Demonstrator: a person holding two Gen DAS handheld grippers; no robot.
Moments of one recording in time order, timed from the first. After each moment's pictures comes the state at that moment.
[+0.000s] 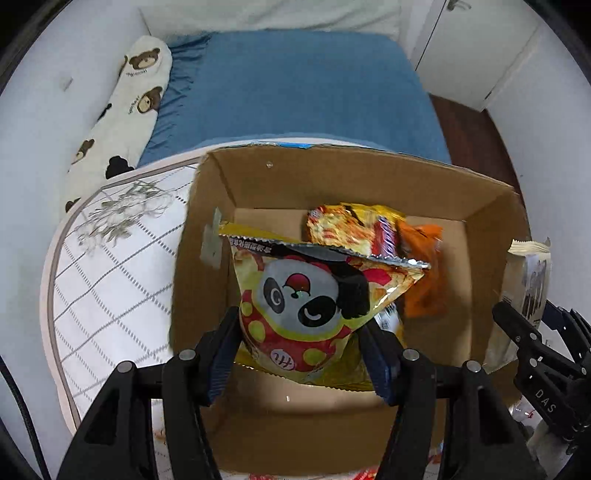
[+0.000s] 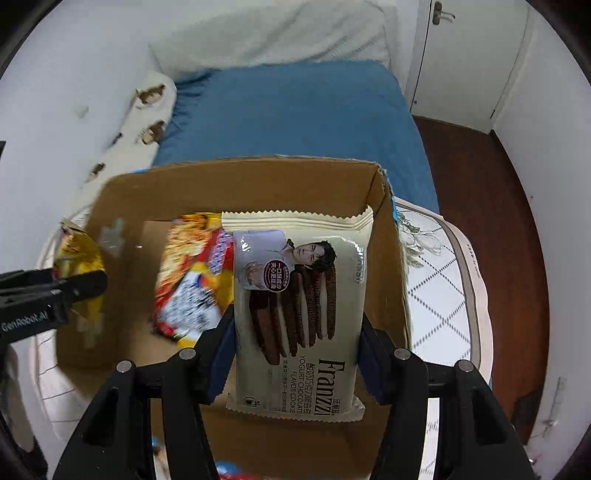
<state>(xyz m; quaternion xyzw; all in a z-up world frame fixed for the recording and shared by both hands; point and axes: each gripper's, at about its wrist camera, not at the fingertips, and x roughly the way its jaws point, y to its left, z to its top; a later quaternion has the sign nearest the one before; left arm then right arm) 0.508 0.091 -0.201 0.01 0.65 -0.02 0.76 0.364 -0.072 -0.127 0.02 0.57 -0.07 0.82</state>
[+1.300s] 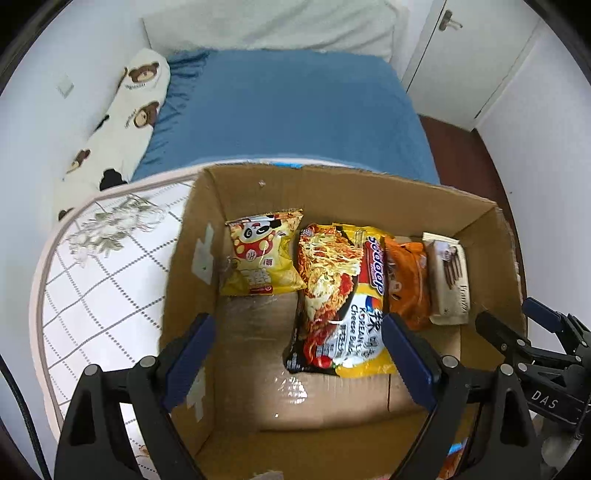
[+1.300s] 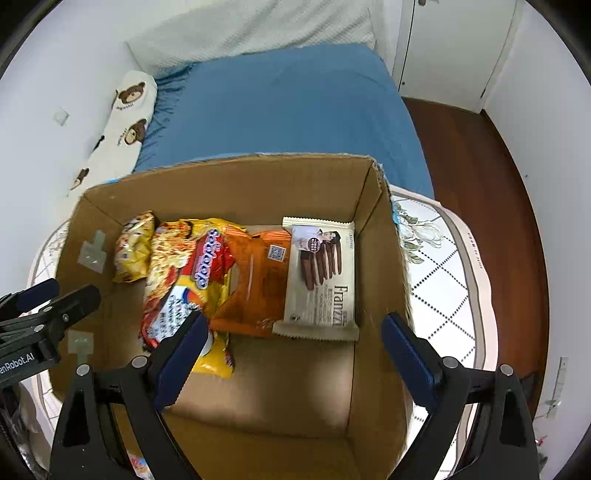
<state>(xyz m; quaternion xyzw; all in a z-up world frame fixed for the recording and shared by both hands) 0.486 0.085 -0.174 -0.01 0.60 -0.04 0.80 0.355 -0.075 -0.118 0.04 0.57 -0.09 0.81</state>
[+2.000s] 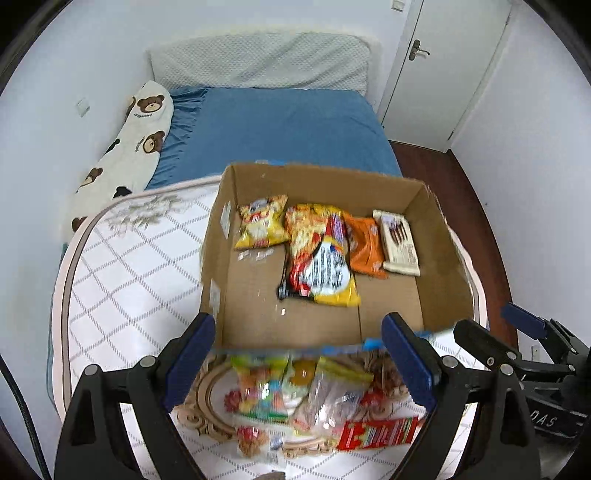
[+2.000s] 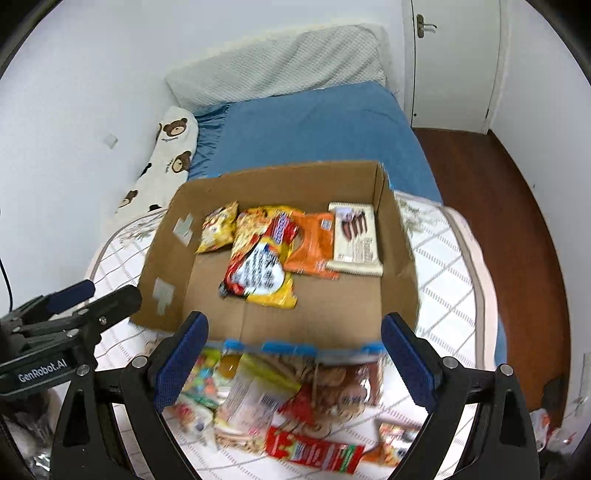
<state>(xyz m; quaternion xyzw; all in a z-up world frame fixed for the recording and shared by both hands) 0.356 0.096 -0.100 -0.01 0.54 -0.06 0.84 0.216 -0.022 -0.044 0.09 0.51 -0.05 0.85</state>
